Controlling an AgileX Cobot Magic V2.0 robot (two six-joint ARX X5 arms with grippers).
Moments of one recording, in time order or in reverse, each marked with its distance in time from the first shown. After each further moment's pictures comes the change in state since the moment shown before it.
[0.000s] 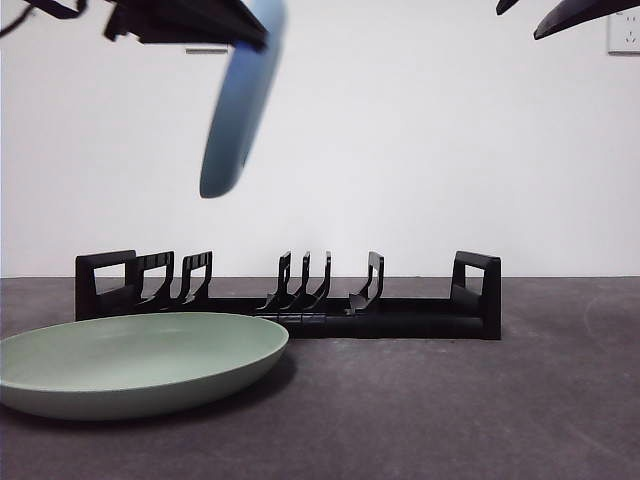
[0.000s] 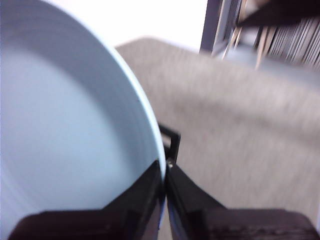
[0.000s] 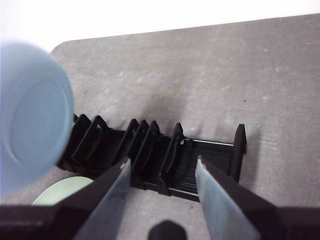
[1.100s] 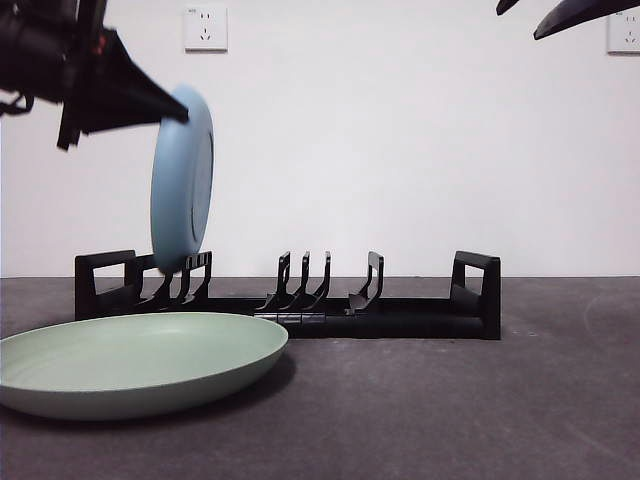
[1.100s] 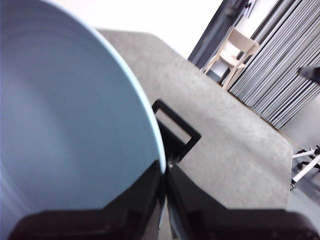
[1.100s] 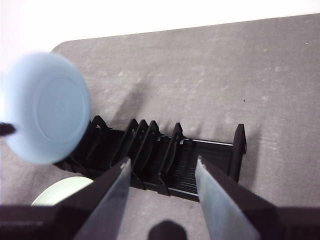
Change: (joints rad) left arm 0.388 0.318 0.087 0.062 0.465 -0.159; right arm 0.000 0.000 0.000 0.000 0.000 0.000
